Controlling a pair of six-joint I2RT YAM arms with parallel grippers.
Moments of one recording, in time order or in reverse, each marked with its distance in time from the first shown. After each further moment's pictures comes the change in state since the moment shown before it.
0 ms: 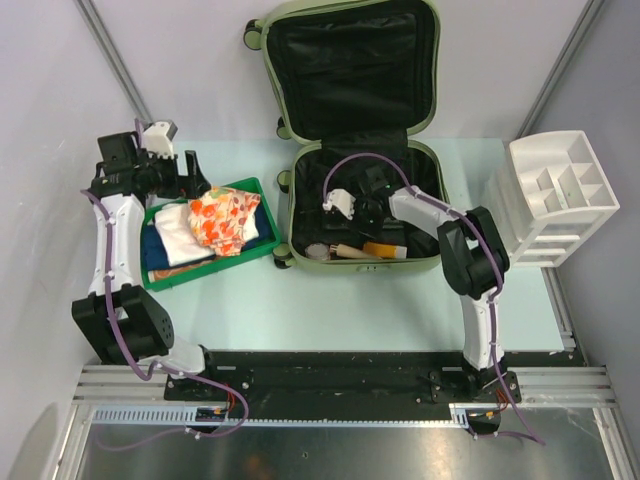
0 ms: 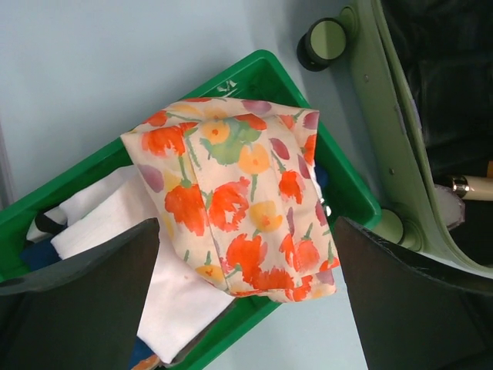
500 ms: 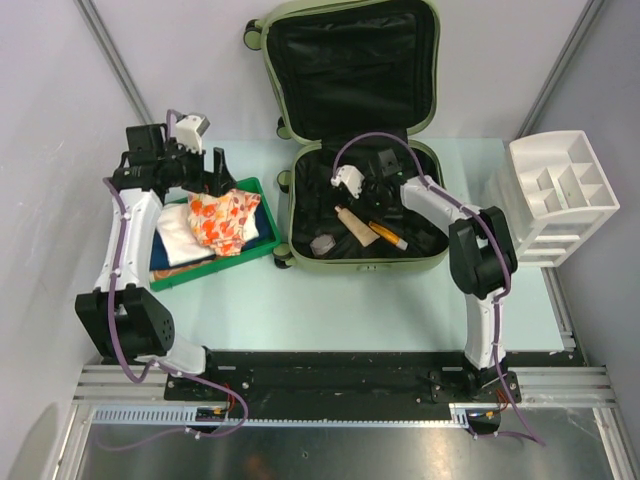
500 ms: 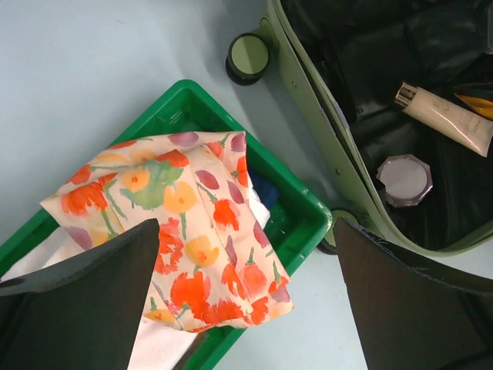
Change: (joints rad) left arm -0.151 0.009 0.027 -0.006 0.034 0.027; right arm -0.040 -0.040 0.053 0.040 0.011 0.045
